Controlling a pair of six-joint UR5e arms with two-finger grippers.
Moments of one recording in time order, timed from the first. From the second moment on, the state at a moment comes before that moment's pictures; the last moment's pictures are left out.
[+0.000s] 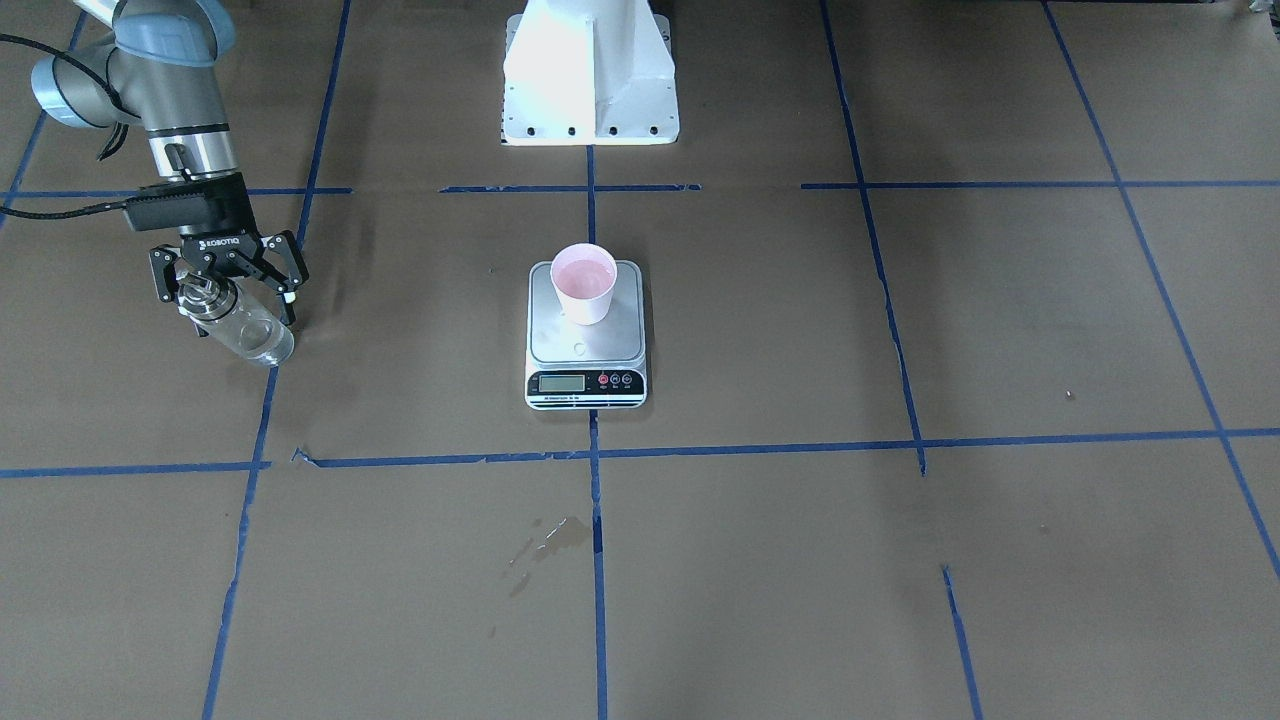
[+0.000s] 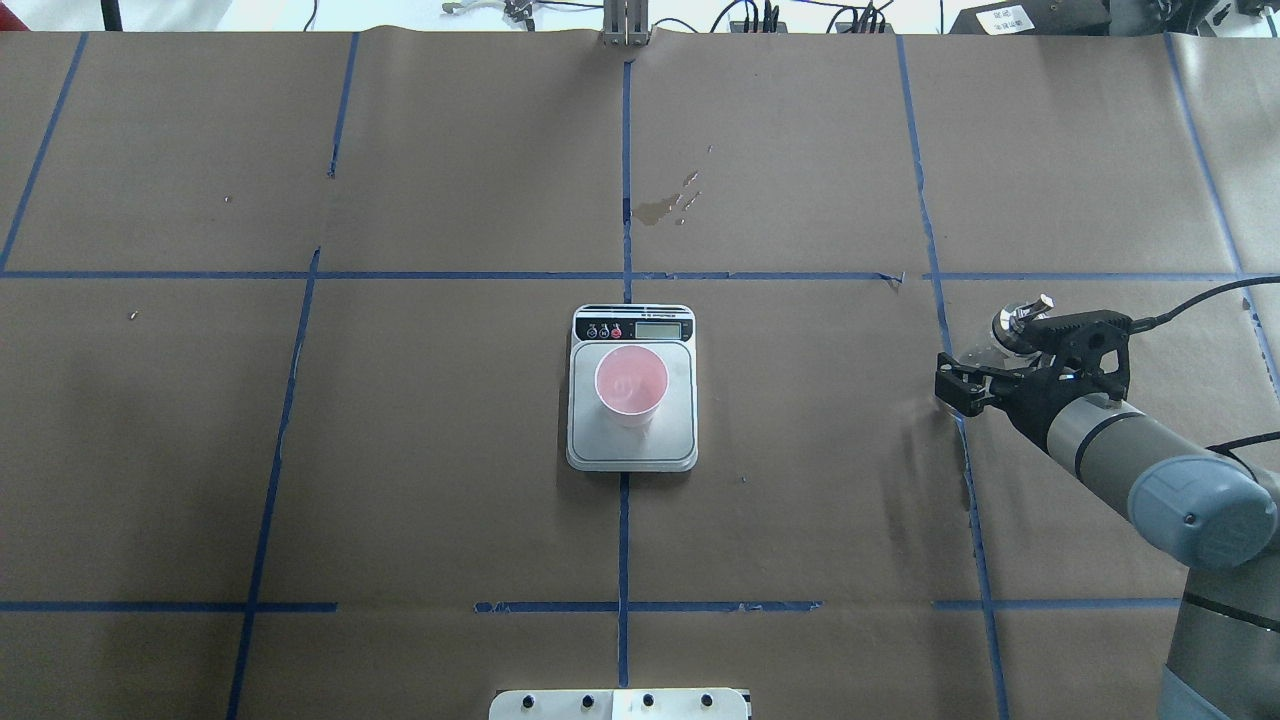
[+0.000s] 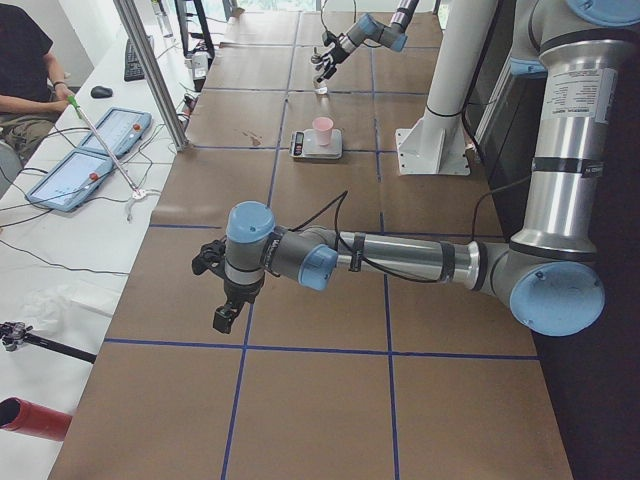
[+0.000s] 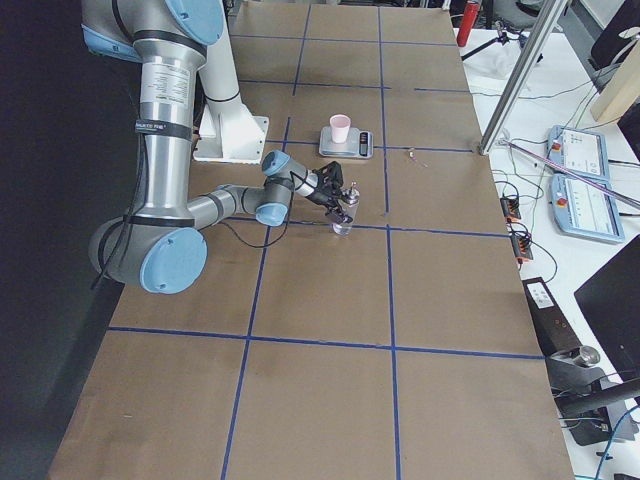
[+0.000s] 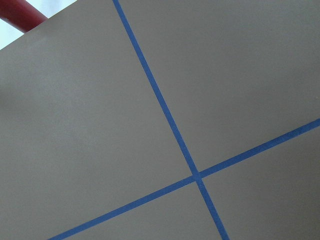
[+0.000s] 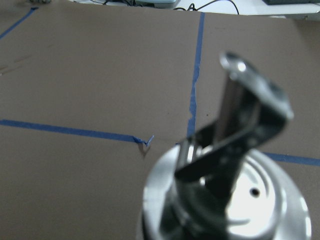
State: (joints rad) left arm -1.48 -1.63 -1.59 -1.86 -2.16 0.14; right arm 0.44 -1.70 1.89 -0.74 1.21 1.10
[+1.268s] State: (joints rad) left arm -1.48 -1.62 -1.60 -1.86 -2.16 0.14; right arm 0.71 -1.21 2.28 -2.33 1.83 0.77
